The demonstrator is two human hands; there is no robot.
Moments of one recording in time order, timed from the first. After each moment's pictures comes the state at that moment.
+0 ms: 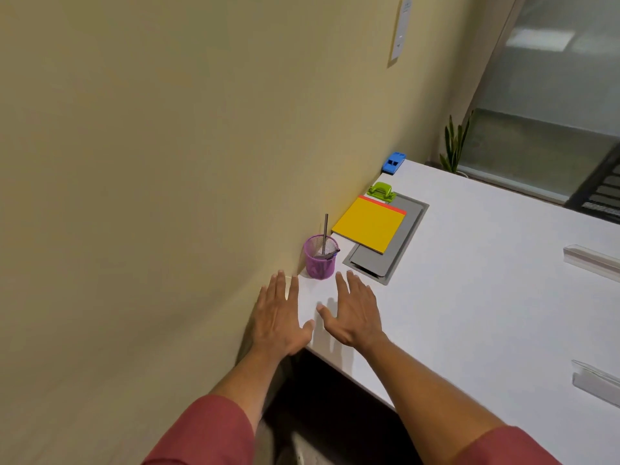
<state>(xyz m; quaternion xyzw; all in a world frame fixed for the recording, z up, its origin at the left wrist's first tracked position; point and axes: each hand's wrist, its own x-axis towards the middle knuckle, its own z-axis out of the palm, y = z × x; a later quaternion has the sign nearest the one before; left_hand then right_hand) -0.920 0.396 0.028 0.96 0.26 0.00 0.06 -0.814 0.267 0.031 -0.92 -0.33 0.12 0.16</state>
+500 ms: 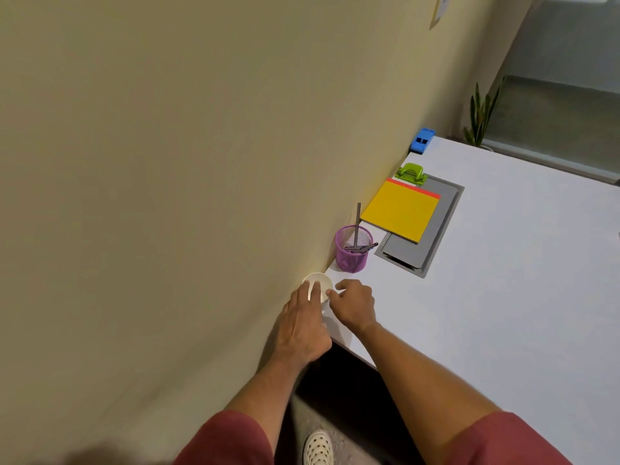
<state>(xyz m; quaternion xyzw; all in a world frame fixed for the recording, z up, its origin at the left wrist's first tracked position) -0.934 0.431 0.006 0.95 0.25 -0.01 0.17 -0.830 0.359 0.009 -0.90 -0.14 0.23 0.33</state>
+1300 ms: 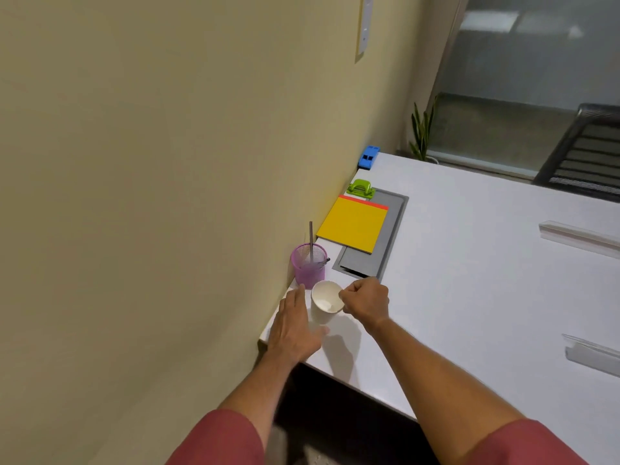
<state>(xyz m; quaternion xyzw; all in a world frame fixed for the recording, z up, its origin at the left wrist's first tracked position) -0.879 0.407 0.012 0.92 0.25 -0.01 0.30 -0.779 0.286 0.063 -0.89 -0.01 0.18 0.43</state>
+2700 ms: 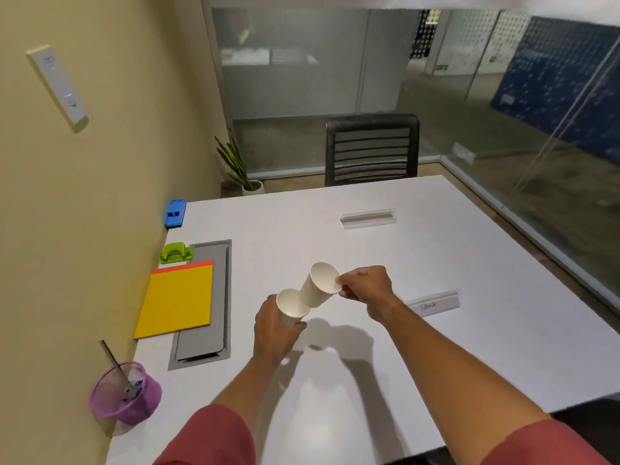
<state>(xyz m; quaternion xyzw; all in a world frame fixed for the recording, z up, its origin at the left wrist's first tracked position) -0.675 0.198 0.043 0.88 0.07 0.00 0.46 -0.651 0.004 0.109 -0.71 0.27 0.02 0.65</state>
